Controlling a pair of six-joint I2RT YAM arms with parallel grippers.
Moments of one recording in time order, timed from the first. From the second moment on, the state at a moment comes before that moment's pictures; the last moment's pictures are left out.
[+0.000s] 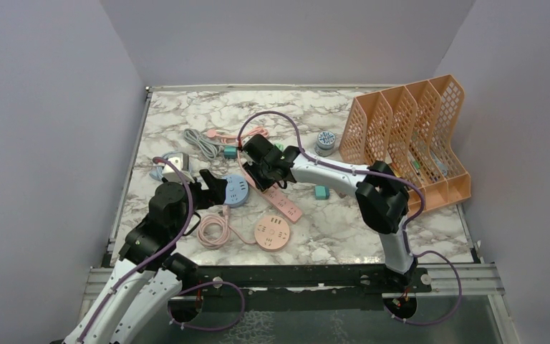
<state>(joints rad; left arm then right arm) -0.51 0.45 0.65 -0.53 -0.25 -0.51 0.94 2.07 1.60 -0.54 0.11 0.13</state>
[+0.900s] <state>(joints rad) -0.51 0.48 0.65 -0.54 -0.25 -0.51 0.95 2.01 1.50 -0.44 0.15 0.30</state>
